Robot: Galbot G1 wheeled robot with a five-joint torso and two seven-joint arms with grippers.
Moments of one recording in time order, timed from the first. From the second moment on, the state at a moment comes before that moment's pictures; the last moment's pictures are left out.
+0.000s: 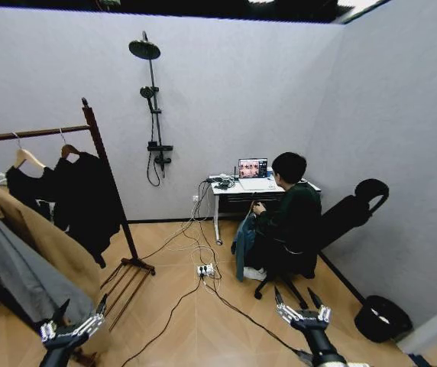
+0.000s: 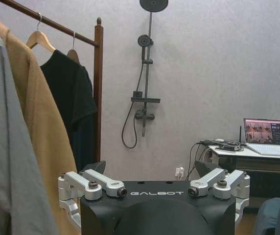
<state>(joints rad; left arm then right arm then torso) 1.83 -1.30 -0.87 -2.29 -0.49 -0.05 0.04 -1.84 1.38 0.61 2.37 0.24 0.02 0.16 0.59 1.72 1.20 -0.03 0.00</state>
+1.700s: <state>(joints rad) 1.83 -1.30 -0.87 -2.29 -0.49 -0.05 0.04 -1.84 1.38 0.61 2.37 0.24 0.02 0.16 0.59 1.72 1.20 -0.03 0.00</state>
